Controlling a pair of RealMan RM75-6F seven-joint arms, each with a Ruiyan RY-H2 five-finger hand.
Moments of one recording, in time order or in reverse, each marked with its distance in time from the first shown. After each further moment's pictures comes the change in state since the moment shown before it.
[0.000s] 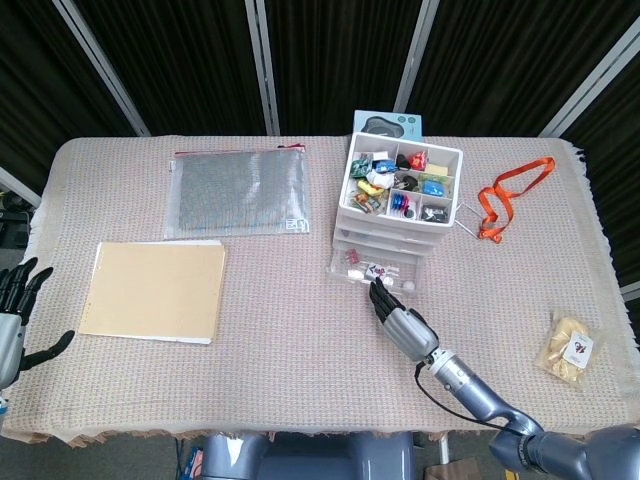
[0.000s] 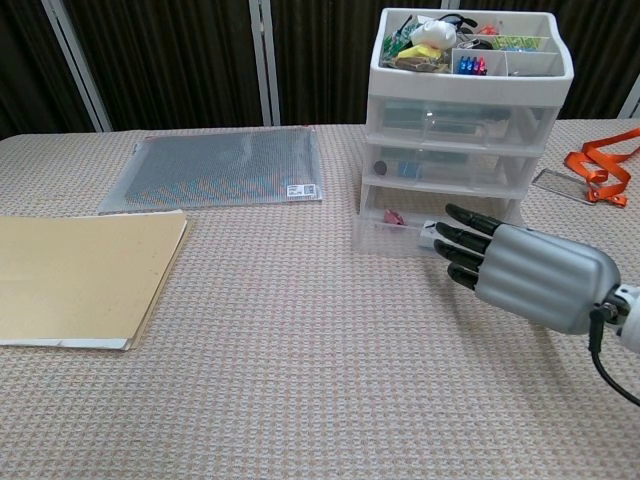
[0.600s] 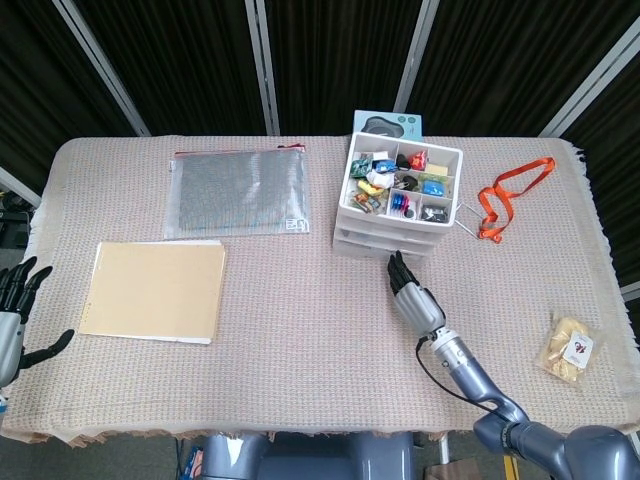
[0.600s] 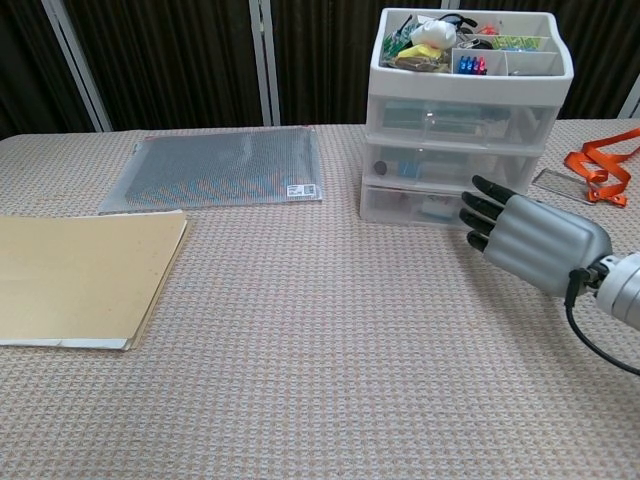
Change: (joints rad) left arm -0.003 0.005 -0.004 -0.007 -0.016 -0.014 -0.005; right arm 0.014 -0.106 0.095 0.174 0.138 -0.033 -0.009
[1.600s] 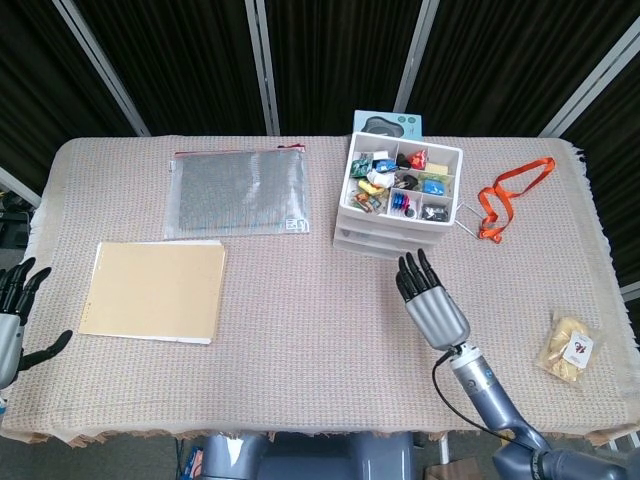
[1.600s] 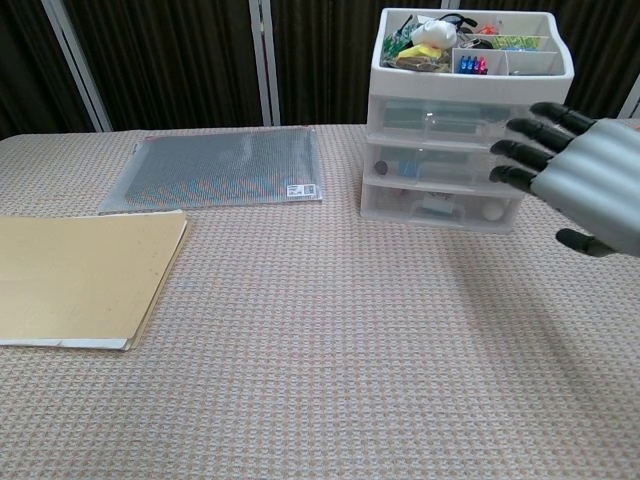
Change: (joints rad) left arm 0.006 -0.008 0.002 0.012 0.012 0.019 0.029; right arm -0.111 0.250 -0.009 -0.503 0.020 0.236 0.252
